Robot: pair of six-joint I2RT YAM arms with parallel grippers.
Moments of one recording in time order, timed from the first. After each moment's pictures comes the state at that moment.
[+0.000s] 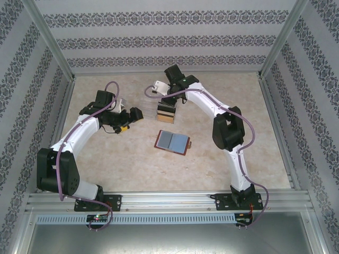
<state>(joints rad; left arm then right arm) -0.11 1.45 1.07 -0.65 0.61 -0.54 0.52 2.27 2.10 -0.84 -0.18 -0.64</state>
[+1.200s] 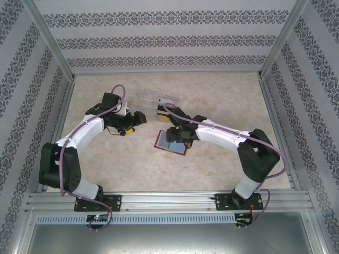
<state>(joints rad) -0.18 1.50 1.04 -0.61 0.62 -0.57 0.76 1.69 1.14 -0.61 0.03 0.75</state>
